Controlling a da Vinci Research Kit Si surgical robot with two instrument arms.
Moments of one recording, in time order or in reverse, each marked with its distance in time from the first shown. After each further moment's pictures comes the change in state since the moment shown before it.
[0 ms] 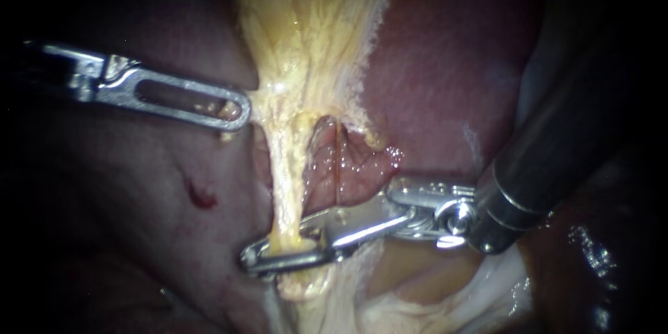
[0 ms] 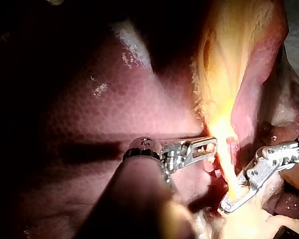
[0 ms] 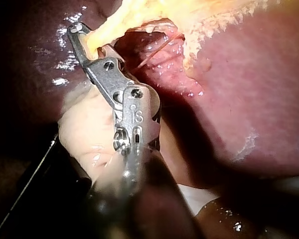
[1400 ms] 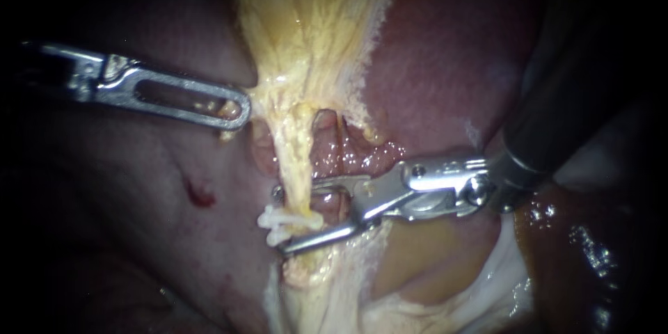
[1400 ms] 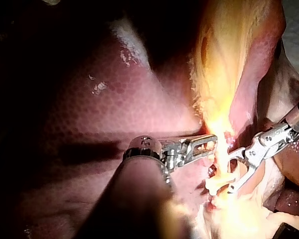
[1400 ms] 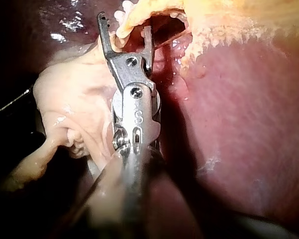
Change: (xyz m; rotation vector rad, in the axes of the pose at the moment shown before) right arm -0.001 0.001 -0.005 -0.239 0.030 -0.258; left arm 0.000 0.000 0.000 0.001 0.002 0.007
